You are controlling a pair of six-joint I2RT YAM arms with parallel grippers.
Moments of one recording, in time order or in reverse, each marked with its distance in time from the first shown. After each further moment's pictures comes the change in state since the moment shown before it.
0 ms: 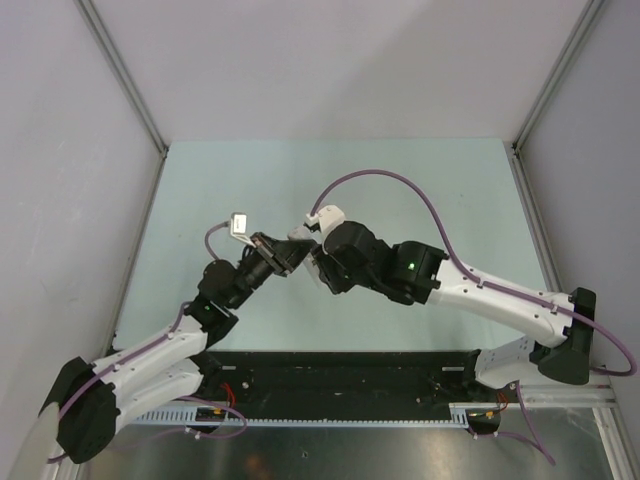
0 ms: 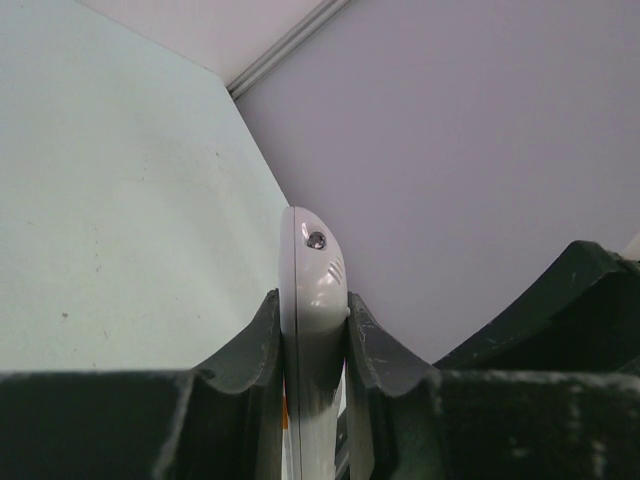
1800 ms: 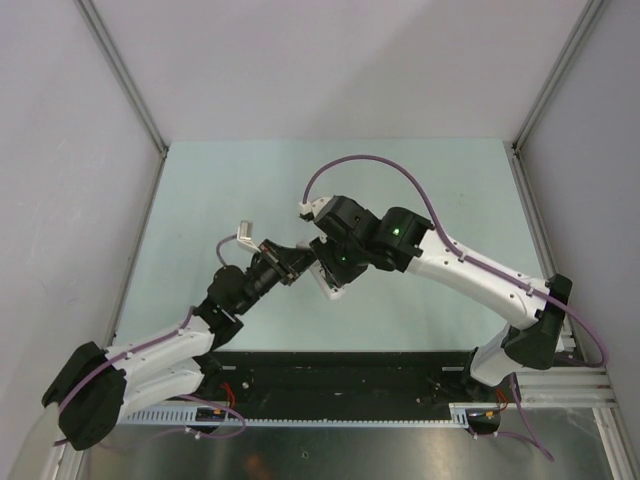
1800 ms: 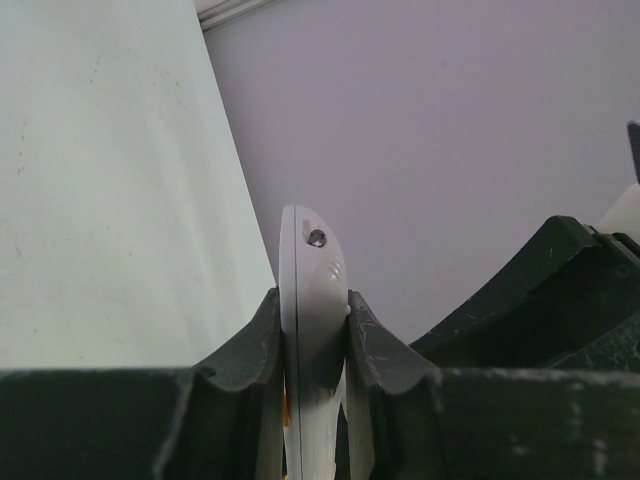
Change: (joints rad) left arm -0.049 0.074 -0.063 0.090 -0.008 -0.301; right arm -0.100 0.174 0.294 -0.363 -0.202 -0.008
